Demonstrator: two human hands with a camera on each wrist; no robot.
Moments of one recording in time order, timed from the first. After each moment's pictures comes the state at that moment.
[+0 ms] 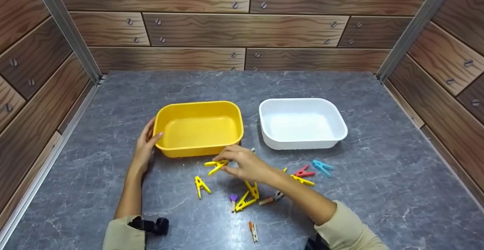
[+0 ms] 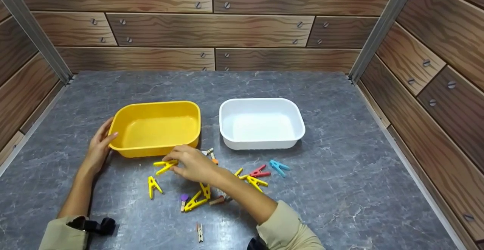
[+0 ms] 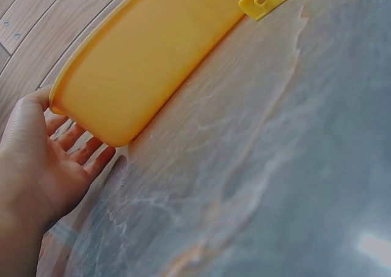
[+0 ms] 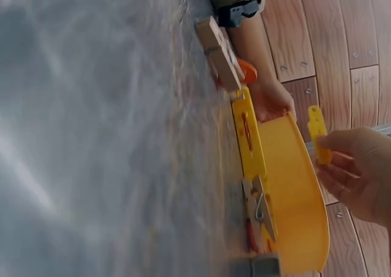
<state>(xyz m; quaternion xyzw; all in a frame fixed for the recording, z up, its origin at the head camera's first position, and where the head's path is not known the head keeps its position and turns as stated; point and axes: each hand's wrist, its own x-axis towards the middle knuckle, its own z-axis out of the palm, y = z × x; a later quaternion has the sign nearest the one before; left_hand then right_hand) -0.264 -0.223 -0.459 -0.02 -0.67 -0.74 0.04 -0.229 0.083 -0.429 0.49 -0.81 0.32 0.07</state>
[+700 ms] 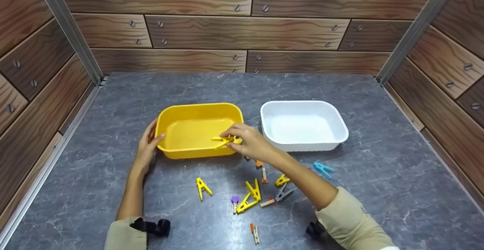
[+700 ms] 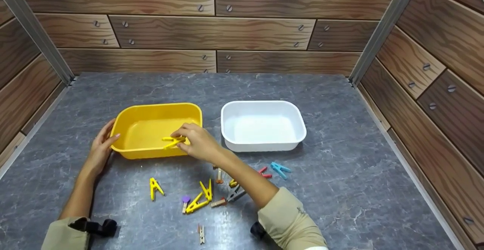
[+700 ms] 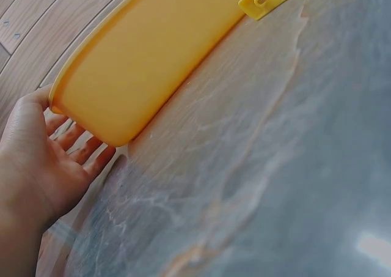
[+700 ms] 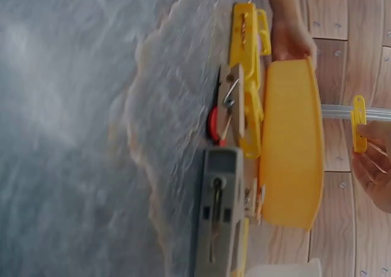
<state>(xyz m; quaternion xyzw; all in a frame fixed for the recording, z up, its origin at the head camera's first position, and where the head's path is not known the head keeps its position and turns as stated) -0.264 -0.223 -0.456 -0.02 -0.68 -0.74 0.04 -0.266 0.087 -0.400 0.42 -0.85 0.31 0.08</state>
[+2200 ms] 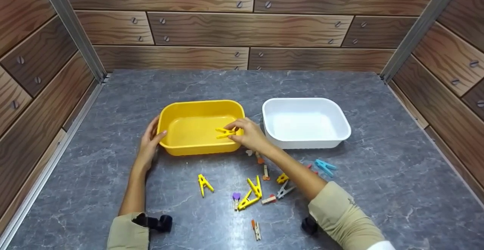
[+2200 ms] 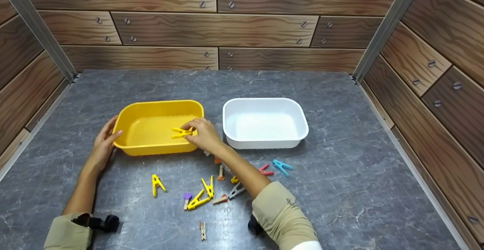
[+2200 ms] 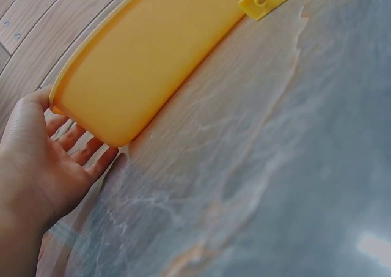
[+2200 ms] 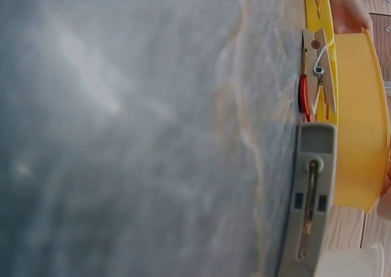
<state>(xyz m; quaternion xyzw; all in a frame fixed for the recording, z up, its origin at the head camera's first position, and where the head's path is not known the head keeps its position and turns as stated) -0.278 -0.231 -0.482 -0.02 -0.68 -0.73 0.05 -0.305 0.082 -0.445 0.32 -0.87 0.38 0.08</state>
